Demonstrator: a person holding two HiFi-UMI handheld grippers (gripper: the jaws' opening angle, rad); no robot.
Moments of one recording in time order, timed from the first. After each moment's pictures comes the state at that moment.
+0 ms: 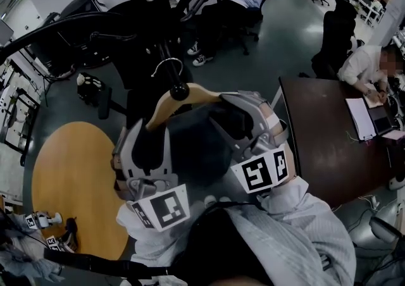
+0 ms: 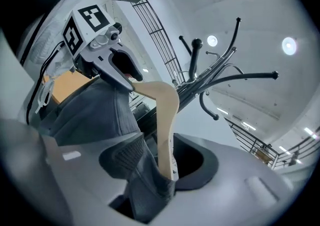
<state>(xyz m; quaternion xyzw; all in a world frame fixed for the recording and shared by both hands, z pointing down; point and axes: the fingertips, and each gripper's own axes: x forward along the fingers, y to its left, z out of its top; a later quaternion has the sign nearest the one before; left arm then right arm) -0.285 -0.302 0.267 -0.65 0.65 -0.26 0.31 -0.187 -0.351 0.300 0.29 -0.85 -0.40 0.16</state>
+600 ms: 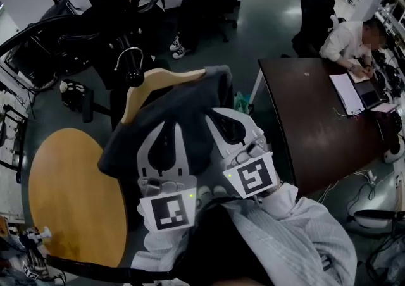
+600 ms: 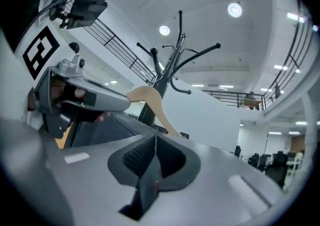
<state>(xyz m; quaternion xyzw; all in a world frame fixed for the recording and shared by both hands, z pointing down) -0.209 -0.294 0.283 -0.78 0.62 -0.05 0.12 -0.145 -0.321 0.317 0.38 -0.91 -0.17 0.03</state>
